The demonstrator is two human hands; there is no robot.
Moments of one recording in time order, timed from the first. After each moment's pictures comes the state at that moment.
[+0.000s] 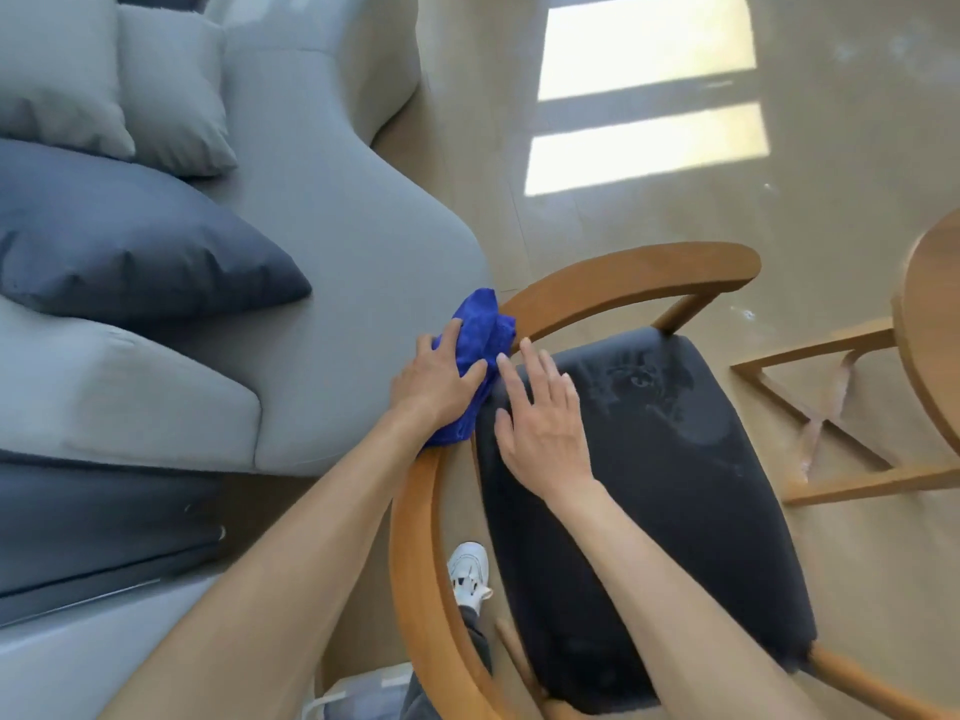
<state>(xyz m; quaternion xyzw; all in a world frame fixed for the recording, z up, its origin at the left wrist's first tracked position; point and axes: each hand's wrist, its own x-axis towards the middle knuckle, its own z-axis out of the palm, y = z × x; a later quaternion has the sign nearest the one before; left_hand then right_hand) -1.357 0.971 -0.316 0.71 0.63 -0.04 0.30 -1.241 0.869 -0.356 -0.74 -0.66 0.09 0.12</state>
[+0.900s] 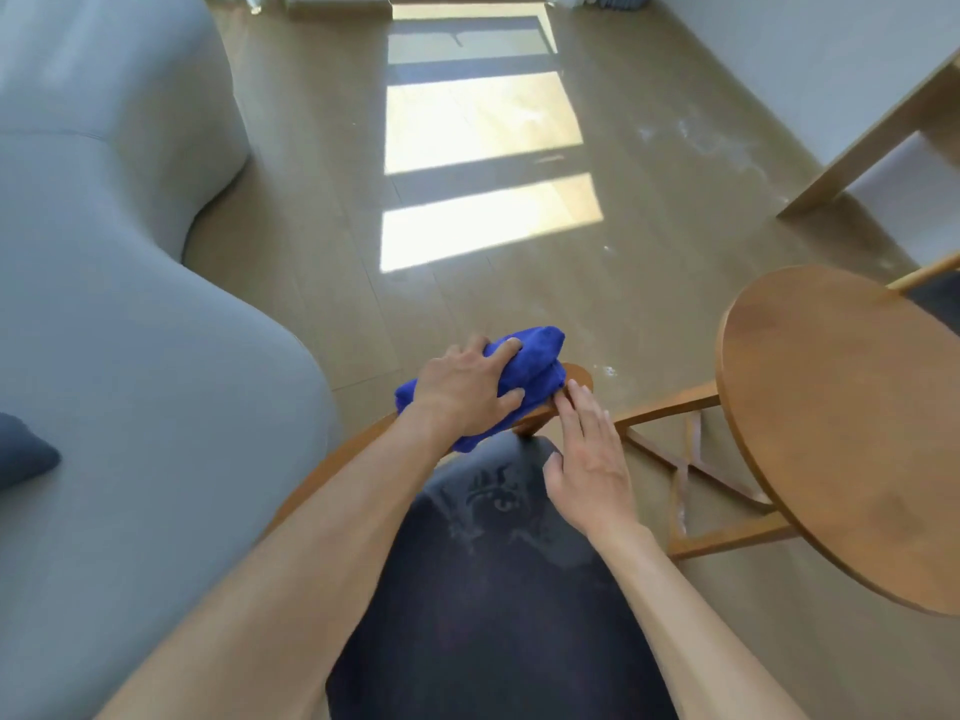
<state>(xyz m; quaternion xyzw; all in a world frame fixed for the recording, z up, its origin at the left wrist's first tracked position) -1.099 1.078 -0.329 0.92 0.35 -0.02 0.18 -0.995 0.917 -0.360 -0.84 -0.53 0.07 0.14</state>
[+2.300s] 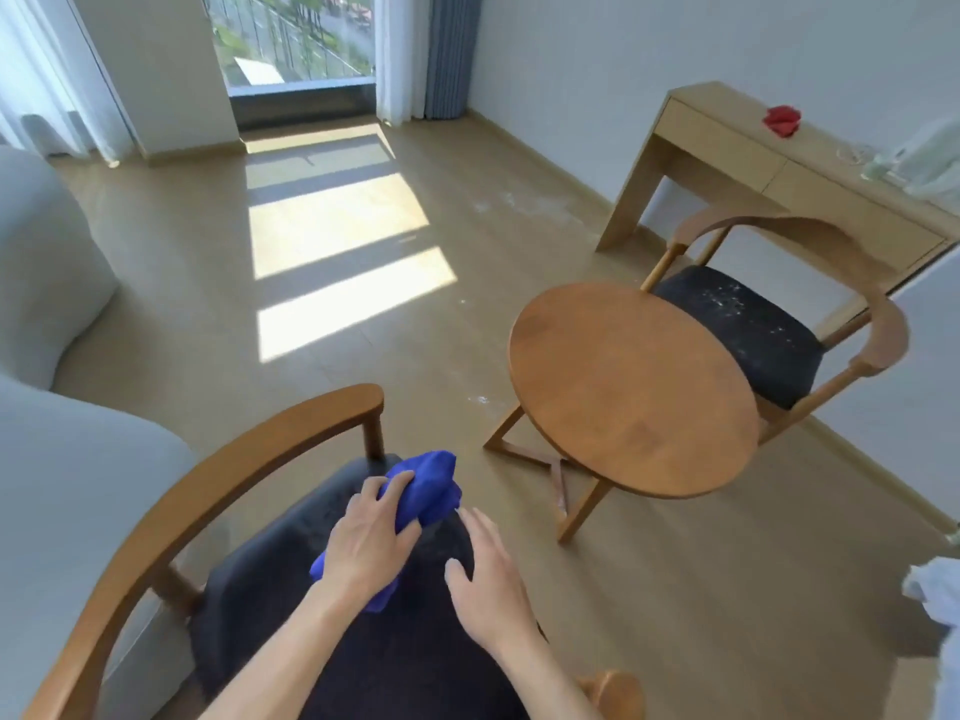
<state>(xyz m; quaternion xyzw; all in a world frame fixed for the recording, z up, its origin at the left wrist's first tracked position) -1.106 0.829 -0.260 0.88 0.38 0.03 0.28 -1.030 0.688 -0.229 -0.84 -0.29 0.33 0.31</state>
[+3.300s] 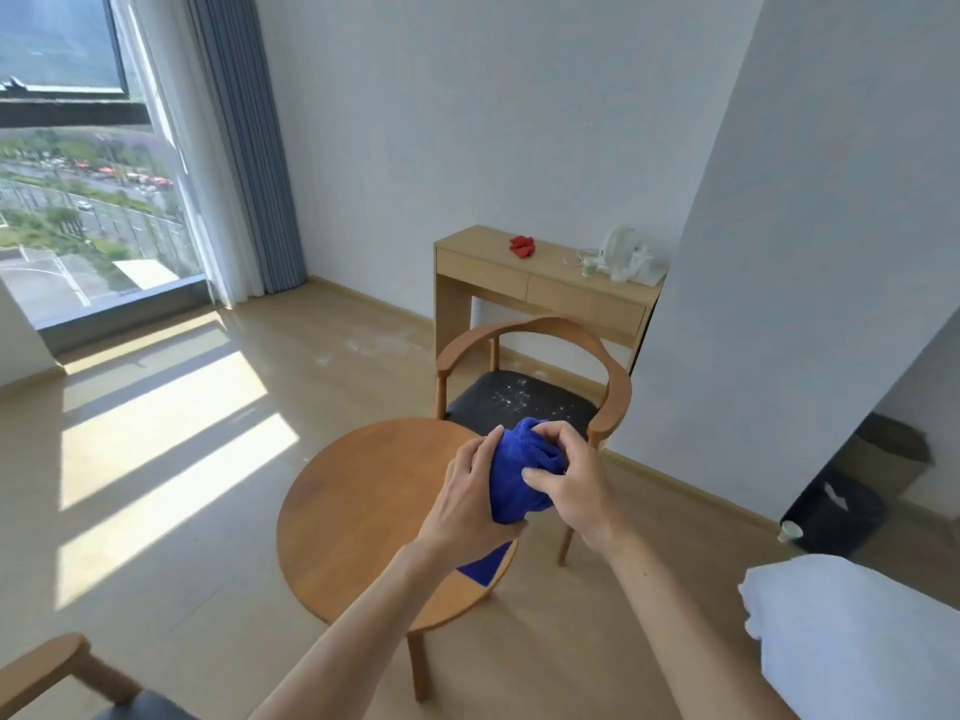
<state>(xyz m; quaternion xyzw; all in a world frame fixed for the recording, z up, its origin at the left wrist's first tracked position) -0.711 0.511 0.006 0.92 0.04 0.15 0.36 -0.652 0.367 0.060 -0.77 -0.23 0.12 0.58</state>
